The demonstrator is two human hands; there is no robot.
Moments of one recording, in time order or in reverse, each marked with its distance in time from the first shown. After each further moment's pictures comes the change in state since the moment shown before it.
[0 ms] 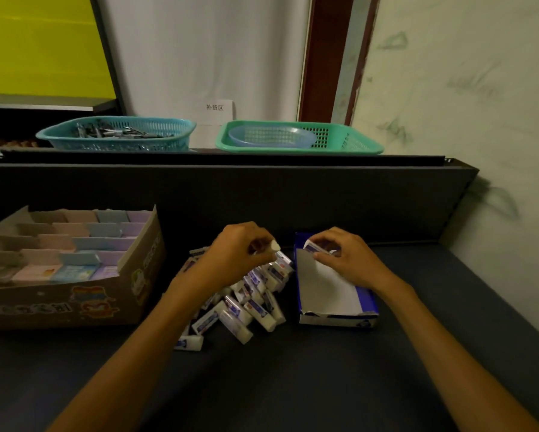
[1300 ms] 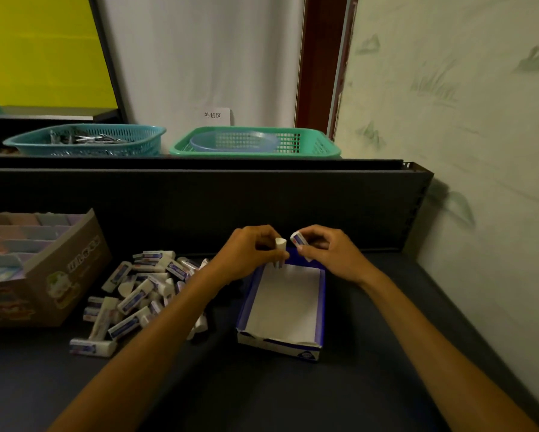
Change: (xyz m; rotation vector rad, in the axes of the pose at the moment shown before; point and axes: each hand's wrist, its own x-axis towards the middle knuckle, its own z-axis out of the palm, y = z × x) left_hand 0.071 0.075 0.081 -0.358 -0.042 -0.095; right_hand -0.006 0.074 -0.061 0.396 -0.041 -0.035
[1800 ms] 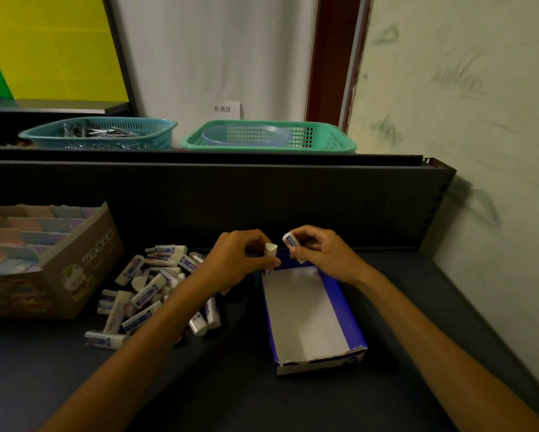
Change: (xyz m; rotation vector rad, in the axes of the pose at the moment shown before) left_hand -0.028 -0.018 -0.018 0.059 0.079 -0.053; right_hand 0.012 -0.007 0.028 0.090 -0.120 -0.006
